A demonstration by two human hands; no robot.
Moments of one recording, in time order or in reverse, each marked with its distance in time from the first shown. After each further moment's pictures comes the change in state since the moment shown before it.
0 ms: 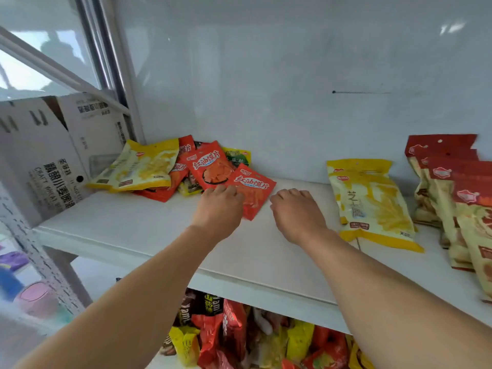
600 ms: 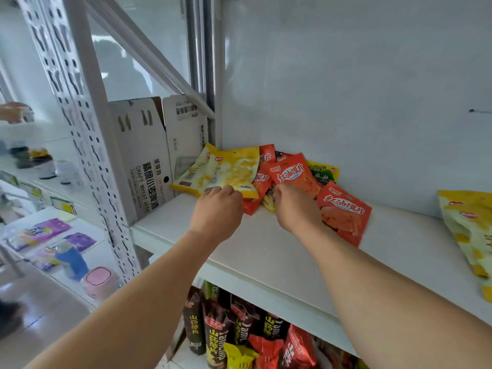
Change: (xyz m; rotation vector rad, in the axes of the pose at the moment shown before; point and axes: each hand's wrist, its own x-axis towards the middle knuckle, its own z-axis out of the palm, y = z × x) left_hand -0.053 -0.204 0.042 -0.116 0.080 -0.260; right_hand 0.140 -0.187 0.019 0.415 -0.002 0.138
